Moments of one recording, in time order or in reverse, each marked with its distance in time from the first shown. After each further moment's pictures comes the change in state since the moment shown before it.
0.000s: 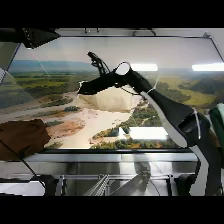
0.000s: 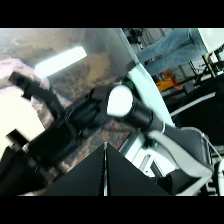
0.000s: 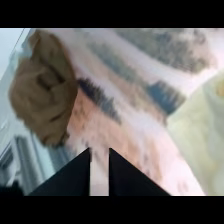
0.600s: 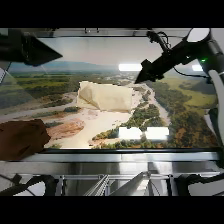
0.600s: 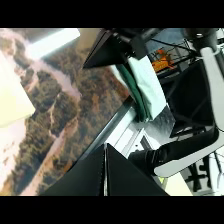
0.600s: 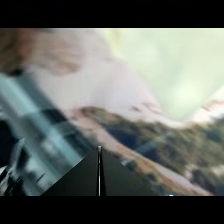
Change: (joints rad) left arm 0.024 0.294 -0.450 0.010 -0.011 0.113; right arm -0.385 0.409 -0.220 -0.386 0.422 0.324
